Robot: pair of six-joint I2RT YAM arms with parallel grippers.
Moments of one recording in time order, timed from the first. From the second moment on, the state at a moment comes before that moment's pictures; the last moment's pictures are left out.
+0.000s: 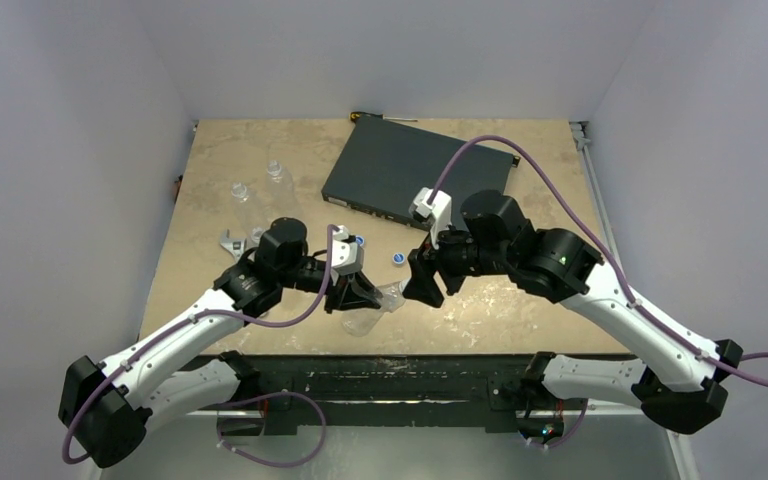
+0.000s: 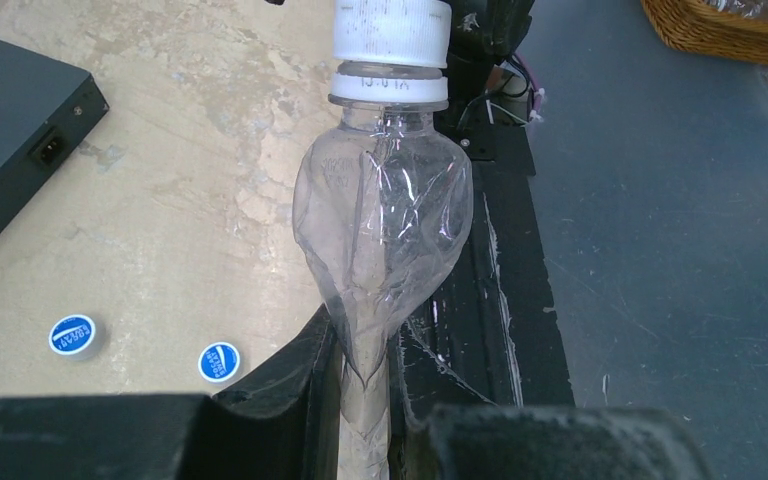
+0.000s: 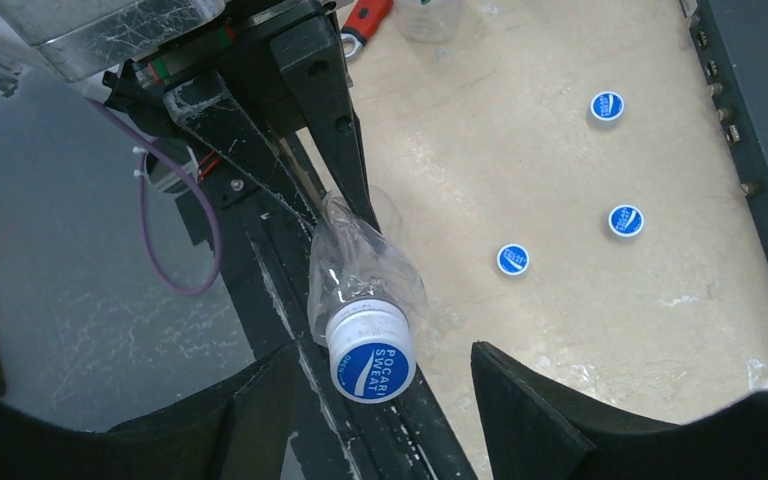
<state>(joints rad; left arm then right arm) -0.68 0.97 0.71 -0.14 0.91 0.17 0.92 1.10 1.35 -0.88 -0.25 0.11</state>
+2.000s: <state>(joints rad) -1.08 1.08 0.56 0.23 -0.37 0.68 0.57 1.28 1.11 -0.59 -0.41 1.13</state>
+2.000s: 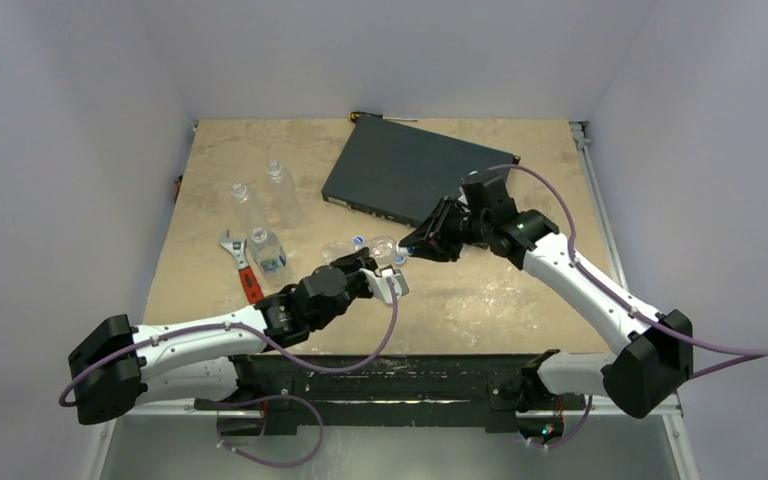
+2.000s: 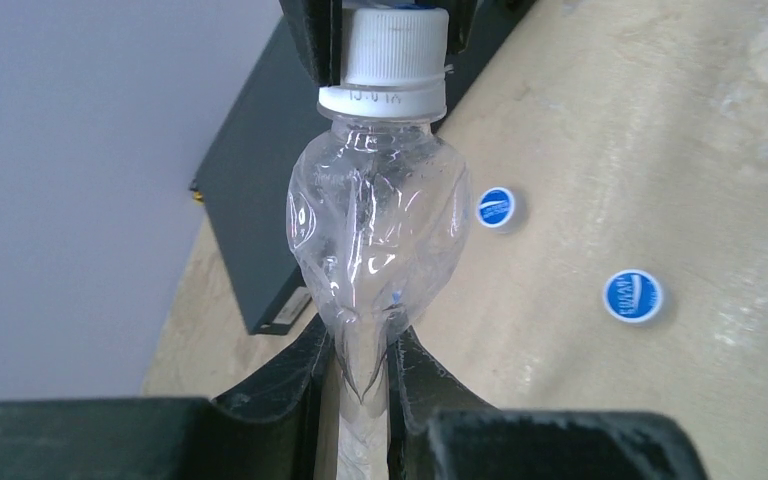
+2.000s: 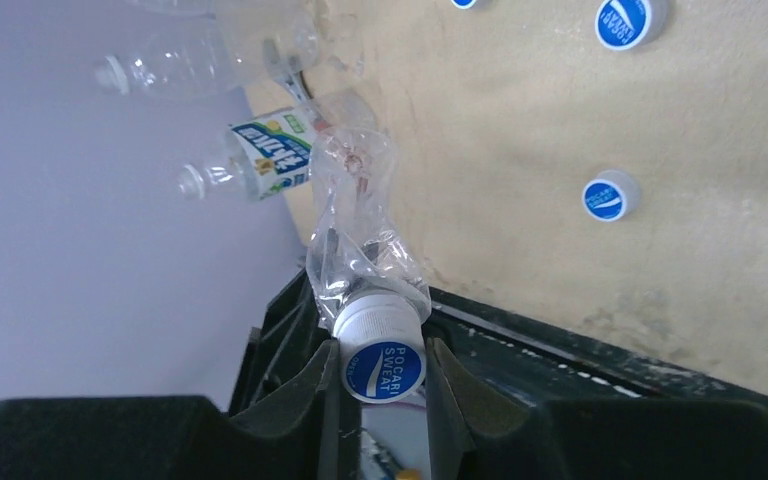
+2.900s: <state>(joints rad) -0.87 1.08 0.75 0.13 0.22 0.48 0.64 1.16 1.44 -0.82 -0.14 0.73</state>
